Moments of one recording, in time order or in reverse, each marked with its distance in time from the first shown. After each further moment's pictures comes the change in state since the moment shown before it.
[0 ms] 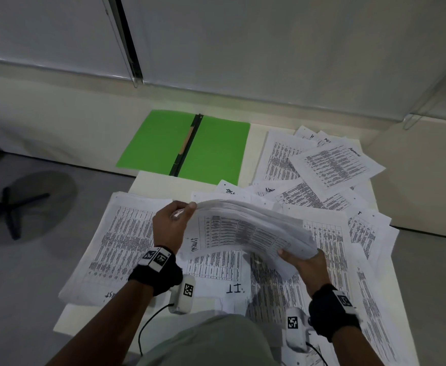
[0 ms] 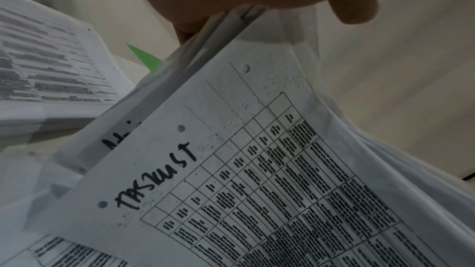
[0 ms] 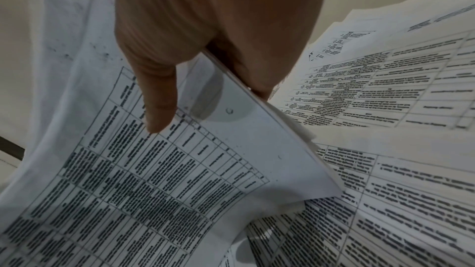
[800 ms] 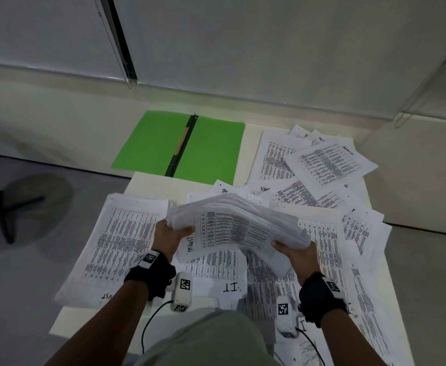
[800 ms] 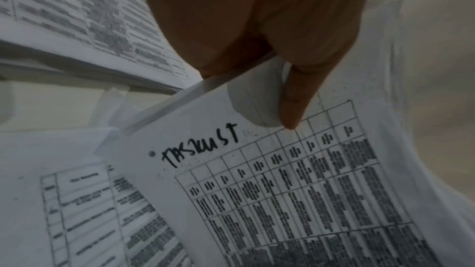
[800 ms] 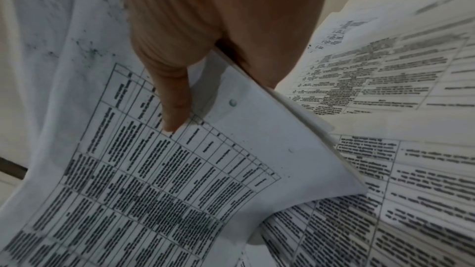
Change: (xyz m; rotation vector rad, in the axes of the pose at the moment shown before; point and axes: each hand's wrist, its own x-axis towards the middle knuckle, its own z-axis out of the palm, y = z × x) left_hand -0.005 -0.029 -0.004 -0.225 -0.187 -0.395; right_hand 0.012 -0.003 0.008 0.014 0.080 0.030
